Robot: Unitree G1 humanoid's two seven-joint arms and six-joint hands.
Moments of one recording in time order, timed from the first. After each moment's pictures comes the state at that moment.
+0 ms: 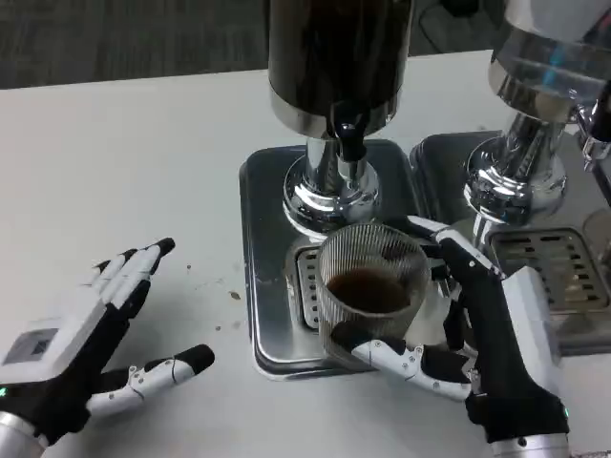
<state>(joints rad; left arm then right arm) 0.11 0.62 -0.07 0.40 0.59 -0.61 0.21 0.25 -0.13 0.28 -0.02 -0.57 -0.42 -0.44</state>
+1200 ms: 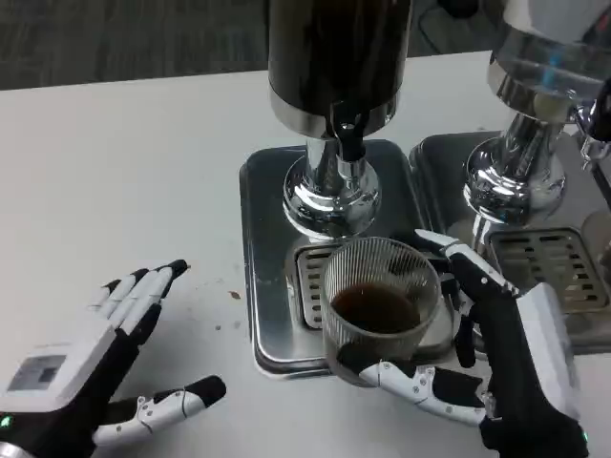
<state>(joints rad) 0.24 0.63 -0.06 0.24 0.61 -0.57 0.21 0.36 -0.13 0.26 -0.13 -0.59 -0.44 -0.40</state>
